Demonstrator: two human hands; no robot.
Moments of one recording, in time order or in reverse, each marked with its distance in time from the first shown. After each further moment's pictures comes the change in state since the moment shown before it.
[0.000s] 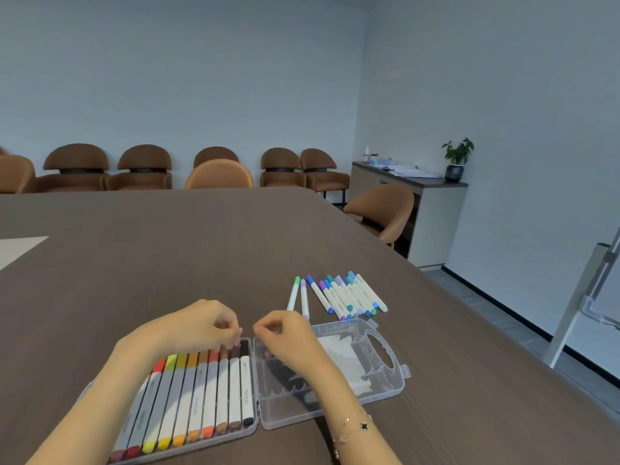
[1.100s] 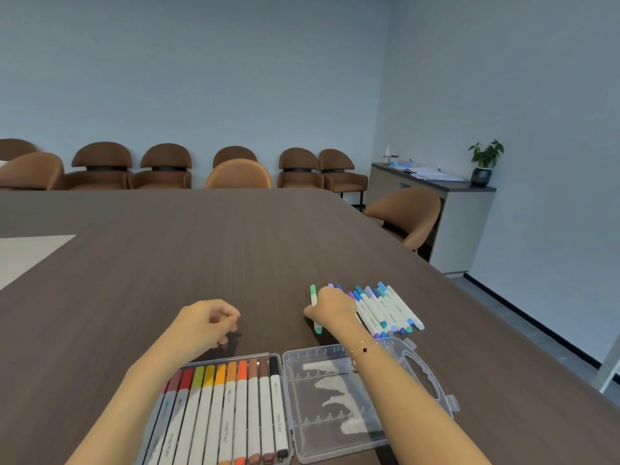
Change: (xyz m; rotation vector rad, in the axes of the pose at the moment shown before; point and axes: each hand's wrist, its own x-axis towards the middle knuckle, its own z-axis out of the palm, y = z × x) left_hand 0.018 -0.056 0.002 -0.339 0.395 -0.222; right_hand 0.111 0.015 -0.021 -0.761 0.124 0.279
